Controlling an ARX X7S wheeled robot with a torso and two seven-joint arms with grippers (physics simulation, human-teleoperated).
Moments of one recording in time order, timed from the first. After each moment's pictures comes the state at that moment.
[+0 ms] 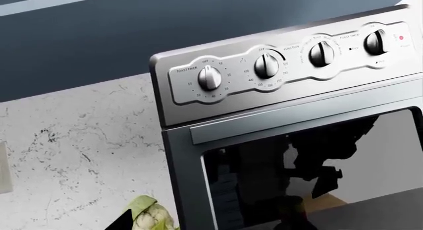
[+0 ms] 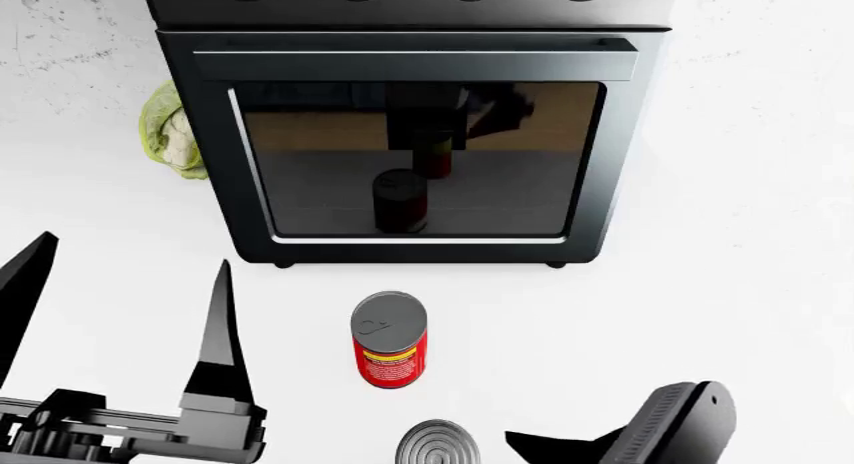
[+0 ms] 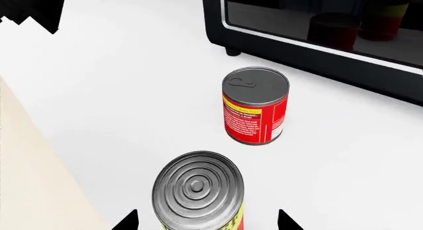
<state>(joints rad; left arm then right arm) -1.83 -1.21 2.51 1.05 -0.53 0.22 -1.57 1.87 0.72 -3.07 -1.01 0.87 -0.74 1.09</state>
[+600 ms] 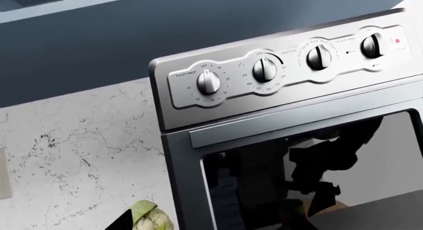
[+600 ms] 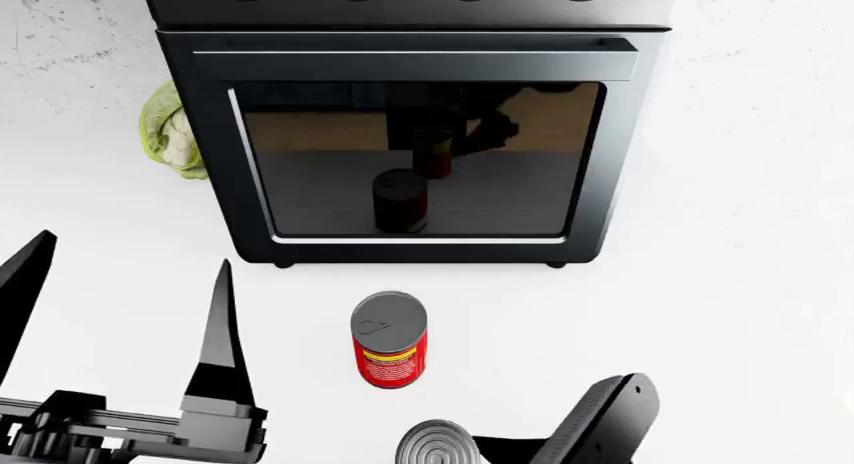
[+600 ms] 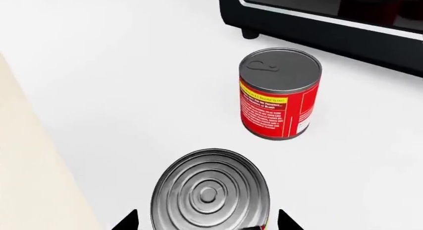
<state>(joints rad) -1.82 -1.21 2.50 1.05 -0.51 0.21 -1.57 1.76 0.62 -2.94 -0.90 1.01 -0.76 1.02</state>
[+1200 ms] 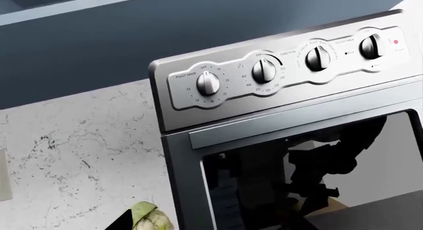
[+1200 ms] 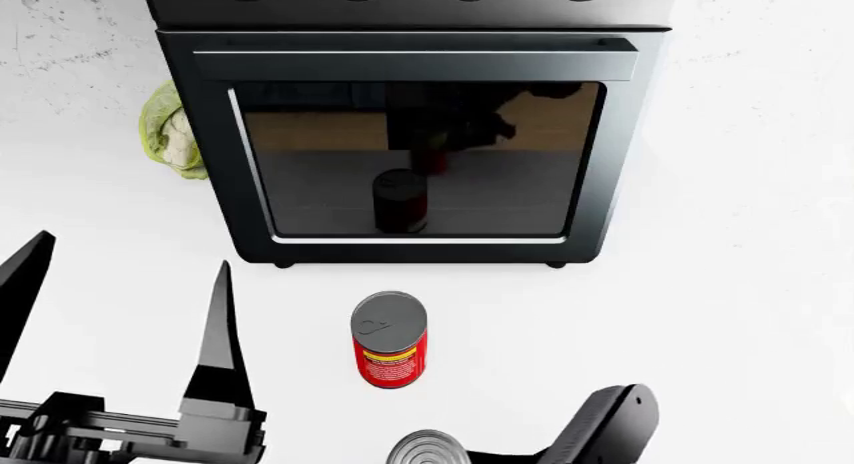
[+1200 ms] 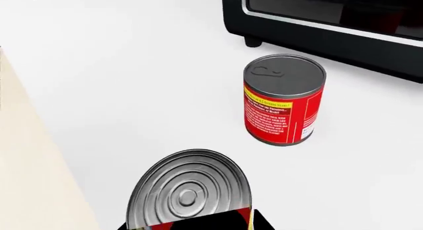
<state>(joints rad) -1.82 -1.21 2.51 1.05 -0.50 0.21 -1.57 1.69 0.65 -2.87 -0.88 0.96 -0.72 1.04</state>
